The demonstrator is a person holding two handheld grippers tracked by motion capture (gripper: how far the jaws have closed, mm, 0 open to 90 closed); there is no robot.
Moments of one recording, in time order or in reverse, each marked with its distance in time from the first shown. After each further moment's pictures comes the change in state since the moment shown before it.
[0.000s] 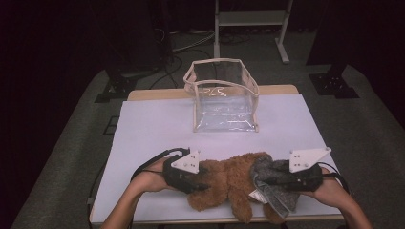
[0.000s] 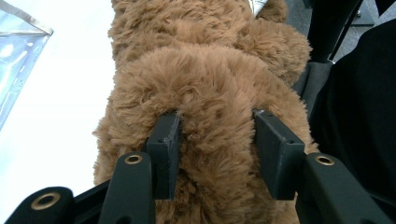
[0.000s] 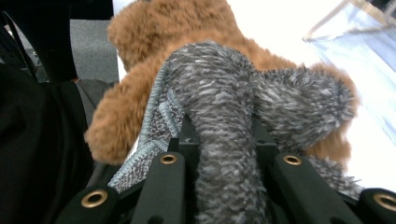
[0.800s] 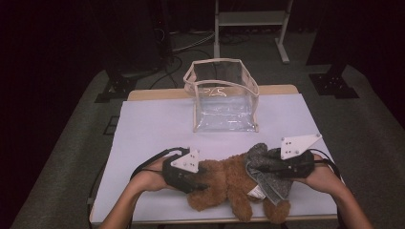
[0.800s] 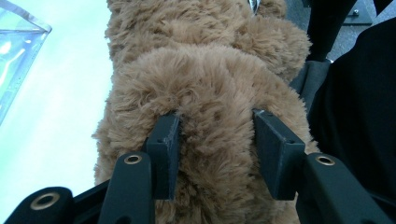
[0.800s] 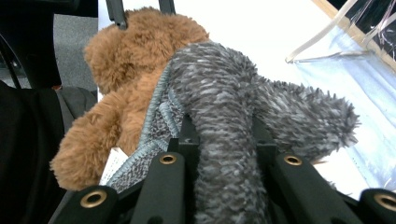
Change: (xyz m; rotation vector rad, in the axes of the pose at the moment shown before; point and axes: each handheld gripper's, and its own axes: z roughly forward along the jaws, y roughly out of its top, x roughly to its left) left arm 0.001 -0.002 -0.002 -0.001 -0.004 -0.005; right arm -0.019 0.034 0.010 0.004 -0.020 -0.057
